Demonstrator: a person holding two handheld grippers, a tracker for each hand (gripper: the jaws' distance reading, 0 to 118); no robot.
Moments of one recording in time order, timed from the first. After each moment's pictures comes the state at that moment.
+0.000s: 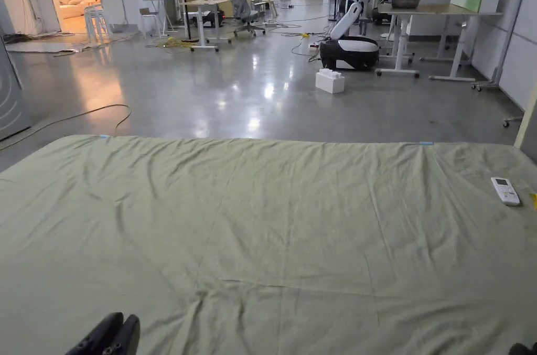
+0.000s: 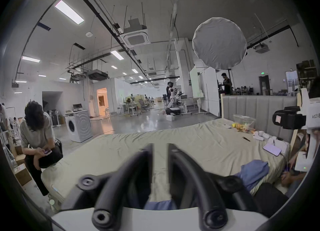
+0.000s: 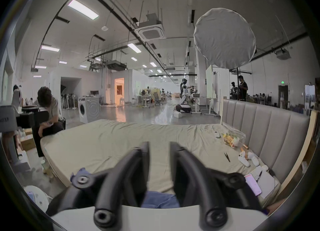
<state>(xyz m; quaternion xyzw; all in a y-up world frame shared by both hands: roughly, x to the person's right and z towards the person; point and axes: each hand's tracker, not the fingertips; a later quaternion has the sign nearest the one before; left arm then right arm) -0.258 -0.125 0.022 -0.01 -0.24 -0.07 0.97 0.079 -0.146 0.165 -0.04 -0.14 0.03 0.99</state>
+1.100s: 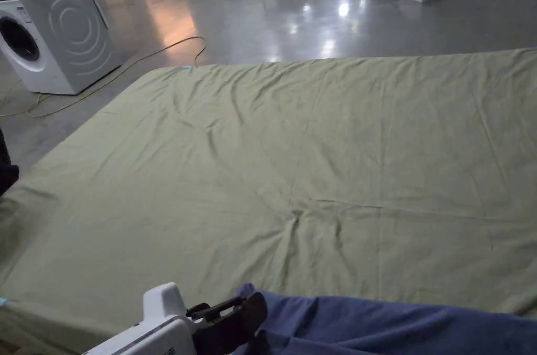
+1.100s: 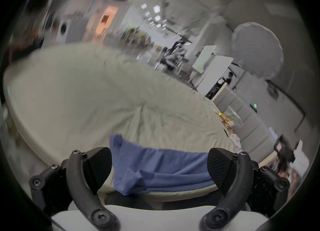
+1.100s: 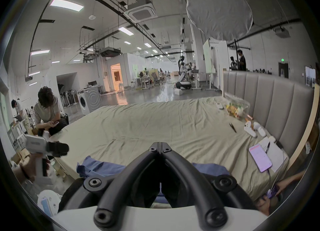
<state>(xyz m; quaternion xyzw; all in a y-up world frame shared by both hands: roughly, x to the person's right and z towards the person) -0.349 -0.302 -0.144 -0.36 -0.28 0.21 0.86 0.089 -0.180 0.156 -0.14 -0.14 -0.07 0.98</state>
